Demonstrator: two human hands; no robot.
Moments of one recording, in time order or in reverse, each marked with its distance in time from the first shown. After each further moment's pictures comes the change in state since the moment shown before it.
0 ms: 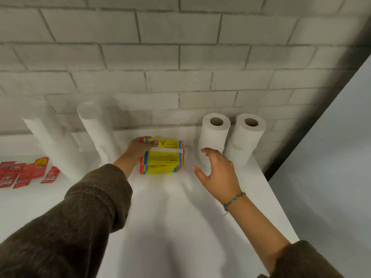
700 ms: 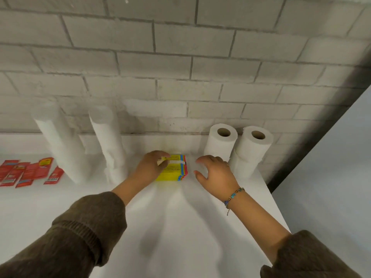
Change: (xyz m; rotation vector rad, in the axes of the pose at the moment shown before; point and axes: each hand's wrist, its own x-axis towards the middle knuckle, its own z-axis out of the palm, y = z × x) left_hand -0.040 -0.018 0.006 0.647 -0.051 0.524; right_hand 0.035 -0.004 0.009 -0.133 -0.165 -0.107
